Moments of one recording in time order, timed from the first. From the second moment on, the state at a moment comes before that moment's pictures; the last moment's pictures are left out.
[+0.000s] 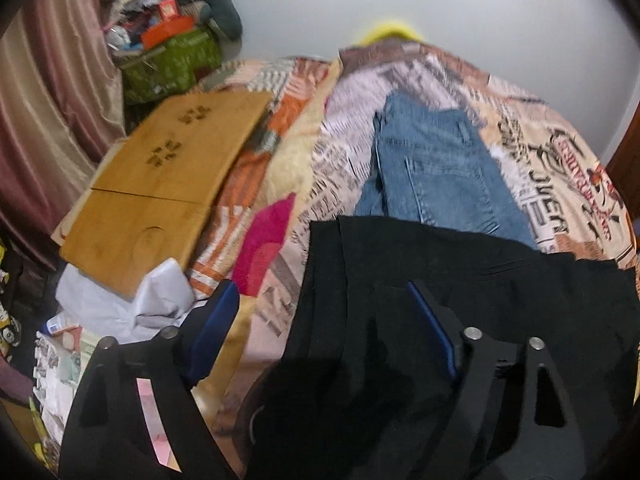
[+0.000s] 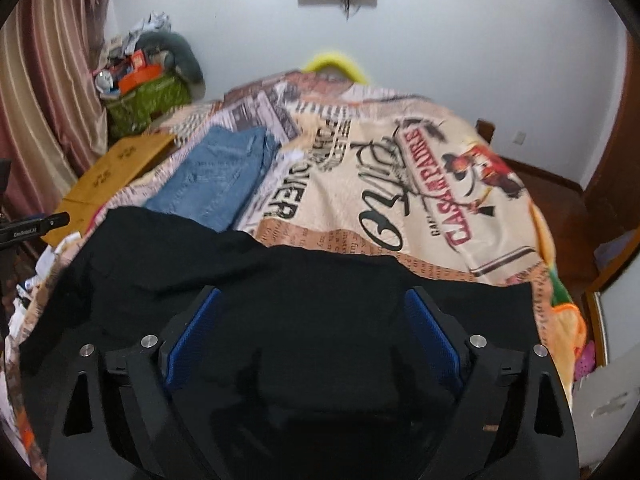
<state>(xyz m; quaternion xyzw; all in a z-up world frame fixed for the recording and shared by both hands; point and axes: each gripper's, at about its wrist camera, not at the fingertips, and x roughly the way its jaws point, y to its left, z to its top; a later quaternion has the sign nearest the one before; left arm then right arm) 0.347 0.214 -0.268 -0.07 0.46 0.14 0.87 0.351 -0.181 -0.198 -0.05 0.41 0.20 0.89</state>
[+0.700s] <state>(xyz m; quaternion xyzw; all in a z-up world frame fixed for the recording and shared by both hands) 0.435 0.241 -0.340 -0.14 0.56 0.07 0.82 0.443 -0.130 -0.273 -0.18 0.50 0.32 0.79</state>
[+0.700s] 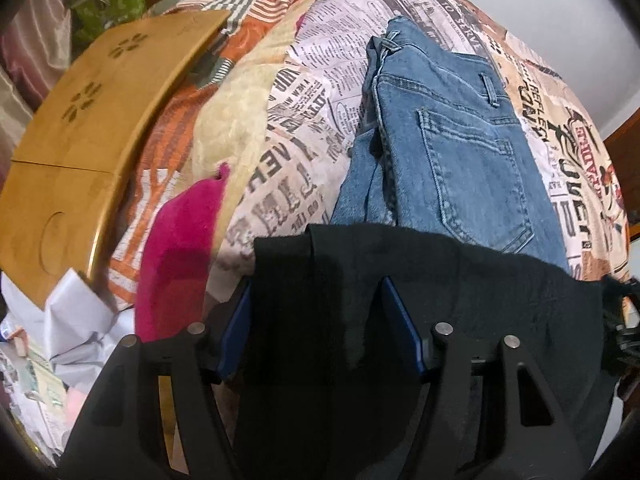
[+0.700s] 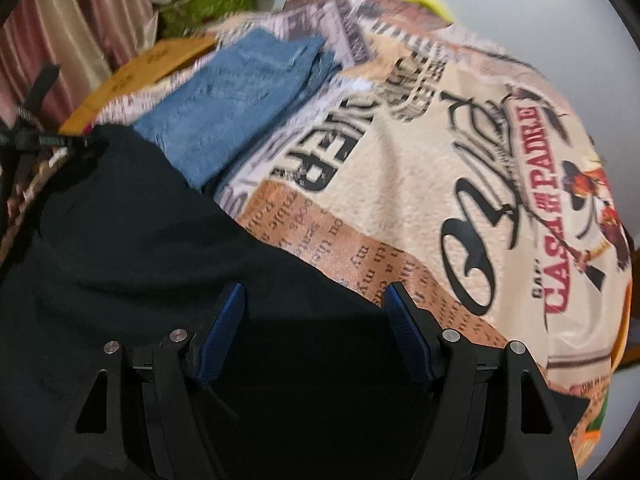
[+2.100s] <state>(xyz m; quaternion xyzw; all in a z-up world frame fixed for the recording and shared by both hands) 0.343 0.196 -0.187 -0.04 0.43 0.06 0.90 0.348 -0.139 -0.157 -0.16 0.36 0.27 0.88</state>
